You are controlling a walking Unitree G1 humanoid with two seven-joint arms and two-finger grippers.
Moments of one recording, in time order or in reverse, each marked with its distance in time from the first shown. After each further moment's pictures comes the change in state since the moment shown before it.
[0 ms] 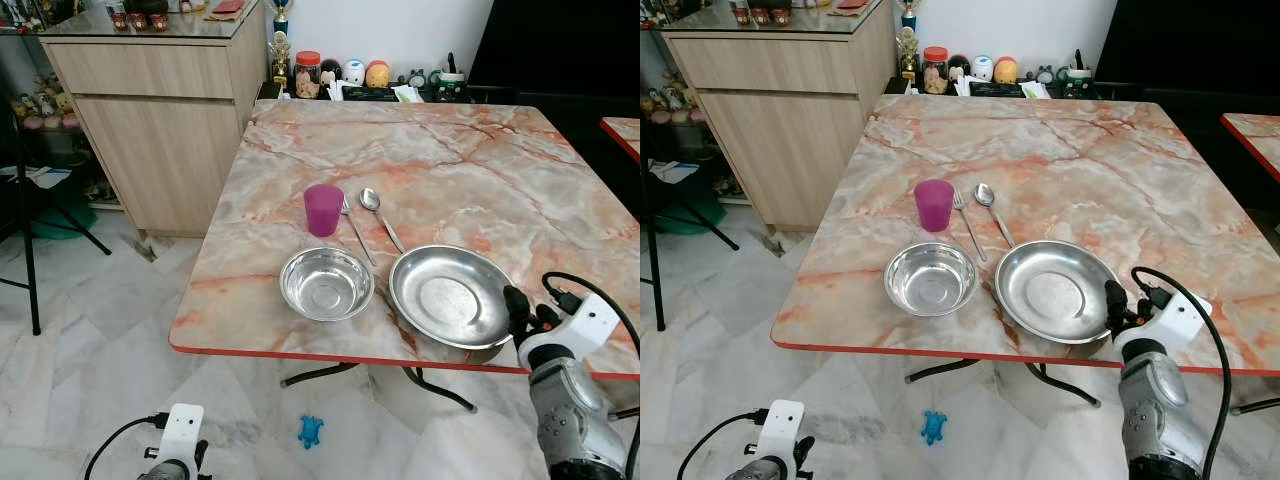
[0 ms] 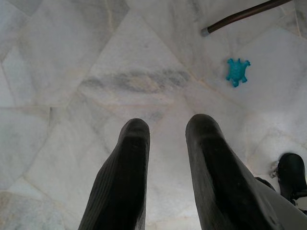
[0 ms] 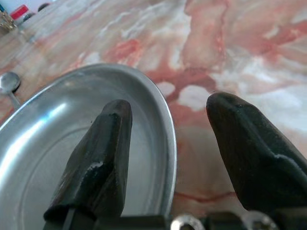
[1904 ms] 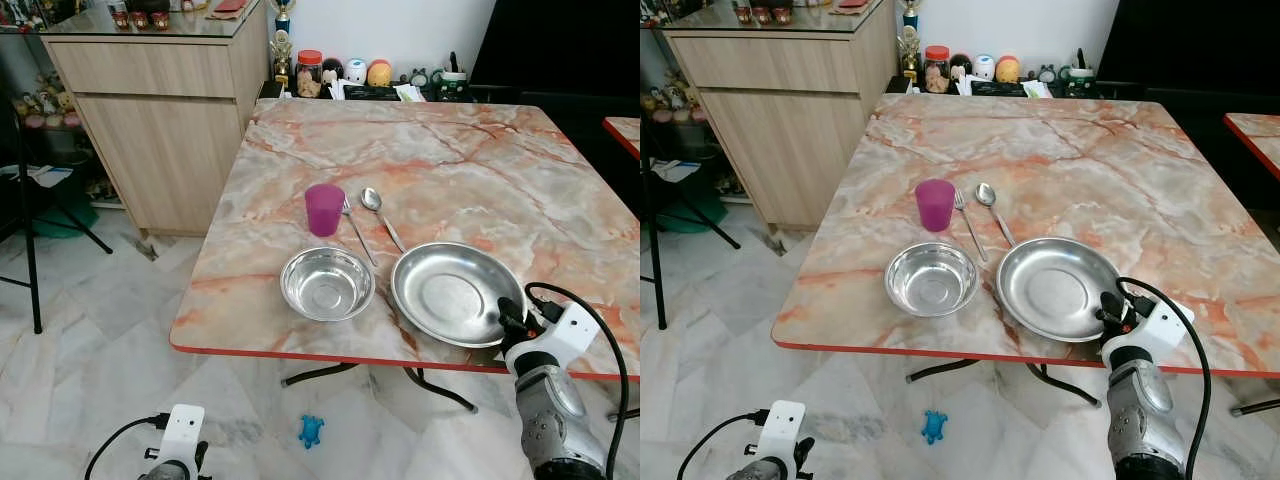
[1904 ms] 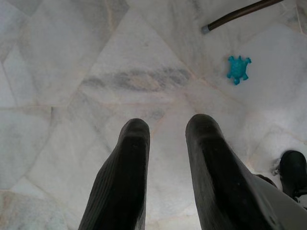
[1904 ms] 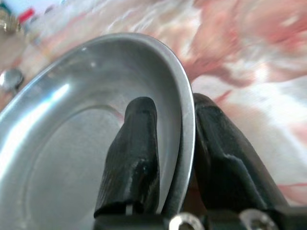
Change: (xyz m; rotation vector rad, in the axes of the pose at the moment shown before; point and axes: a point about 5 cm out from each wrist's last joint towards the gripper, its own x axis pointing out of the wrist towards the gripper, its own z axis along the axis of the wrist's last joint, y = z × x) left arm 0.000 -0.001 -0.001 0.019 0.001 -0.004; right arm 0.003 0.003 -0.015 0.006 -0.068 0.011
